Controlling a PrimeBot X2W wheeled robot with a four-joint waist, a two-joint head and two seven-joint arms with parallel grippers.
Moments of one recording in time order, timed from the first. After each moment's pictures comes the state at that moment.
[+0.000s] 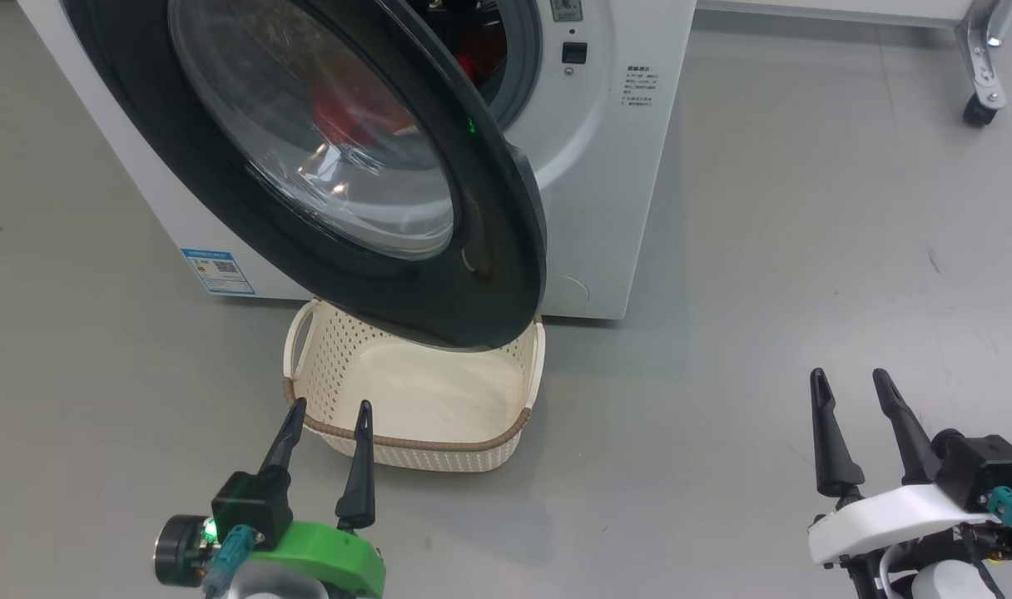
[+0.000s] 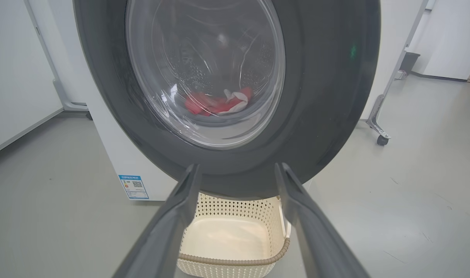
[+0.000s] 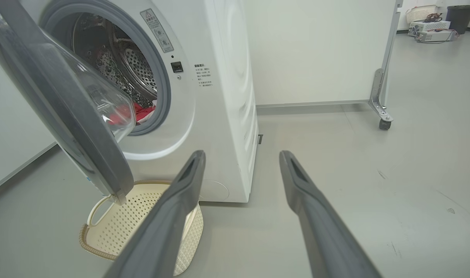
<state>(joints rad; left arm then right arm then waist) -0.07 0.04 -0.34 0.23 -0.38 0.12 -0.25 0.04 -0.29 0.32 0.04 0.60 -0.11 -0.24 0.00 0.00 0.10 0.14</state>
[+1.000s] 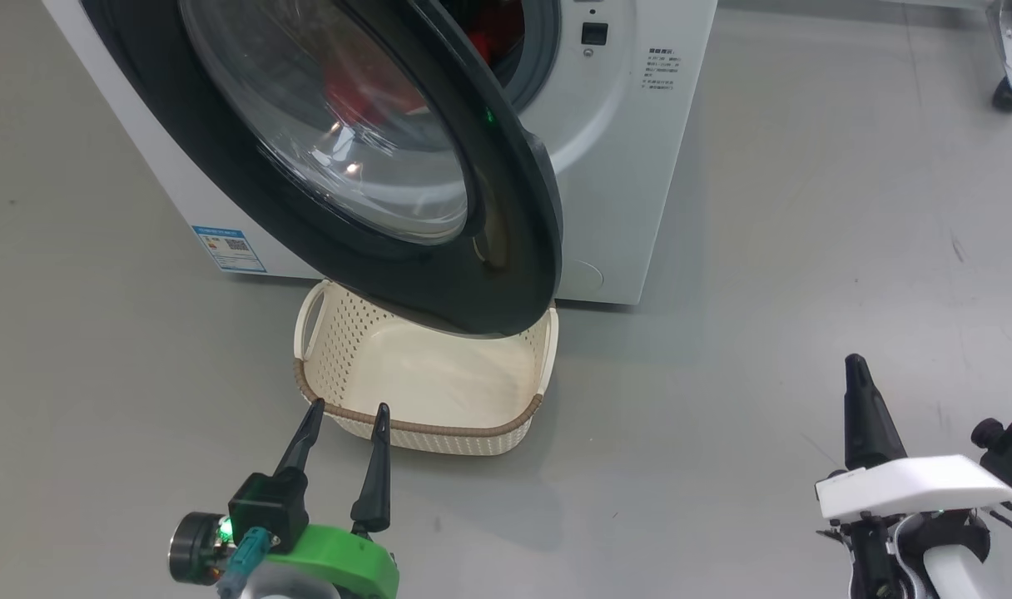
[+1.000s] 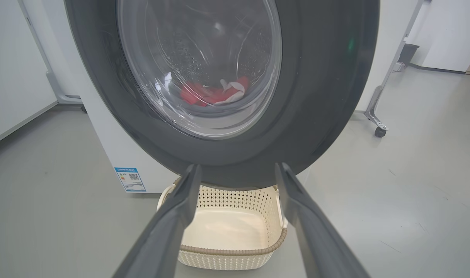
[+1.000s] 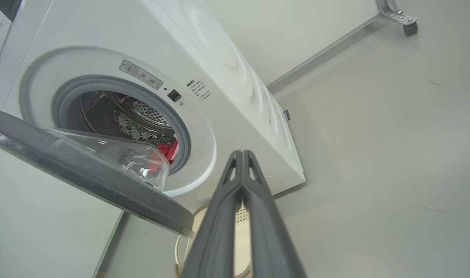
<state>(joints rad) -0.07 0.04 -0.38 0.22 -0.38 0.12 -0.25 0.06 -0.16 0.21 -0.03 0.92 -0.07 -0.18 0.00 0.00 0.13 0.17</state>
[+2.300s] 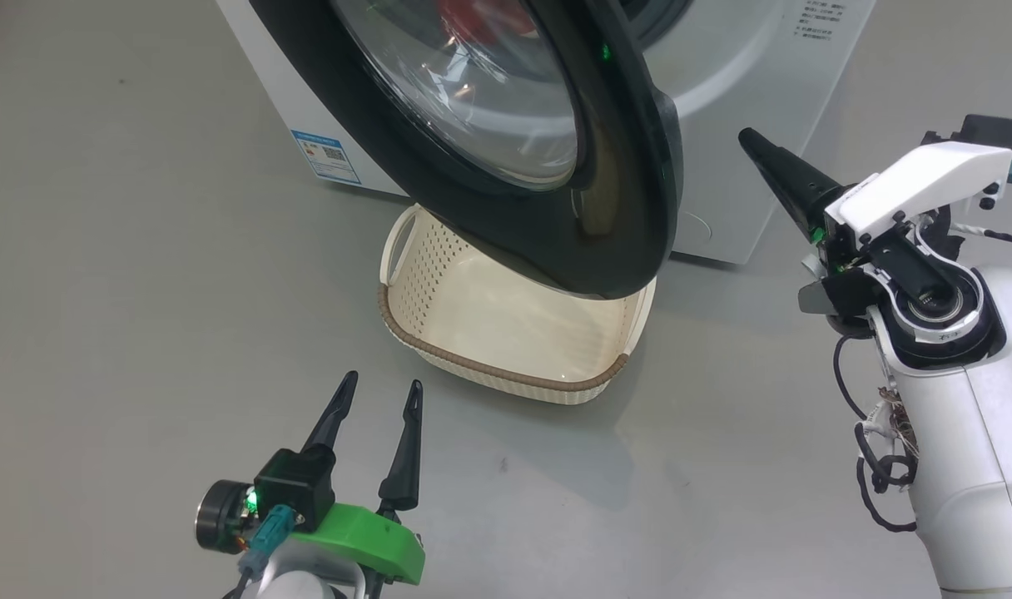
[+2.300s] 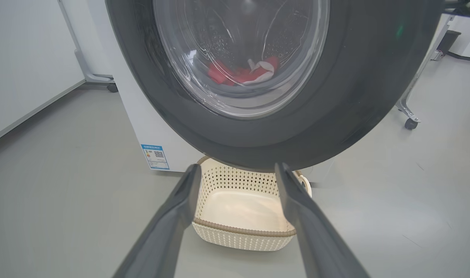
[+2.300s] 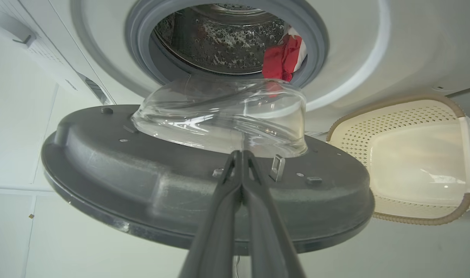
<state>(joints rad) -0.13 0.04 -0.45 0.21 -0.40 0.12 -0.25 -0.54 -0.15 0.17 0.18 1.46 -0.12 0.43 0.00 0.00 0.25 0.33</state>
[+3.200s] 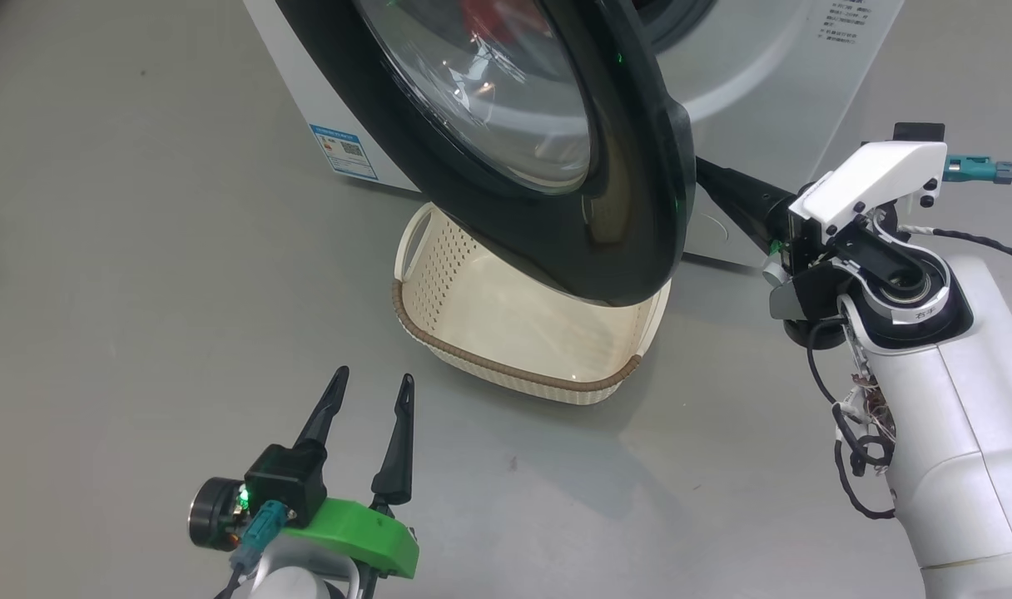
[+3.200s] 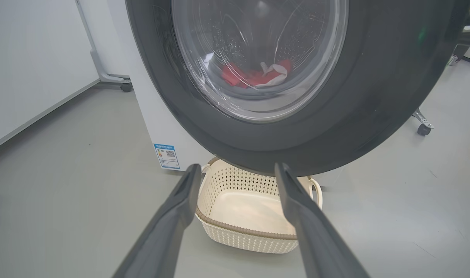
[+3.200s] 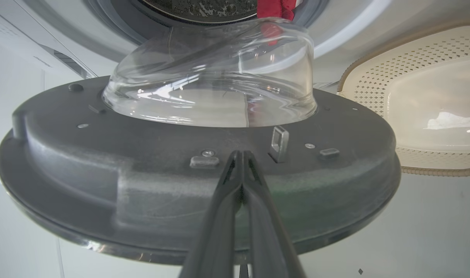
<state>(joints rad) -0.13 0.04 -0.43 0.21 -0.41 0.12 -0.25 -0.62 -0.11 0.20 0.33 1.54 -0.13 0.56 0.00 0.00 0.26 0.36</state>
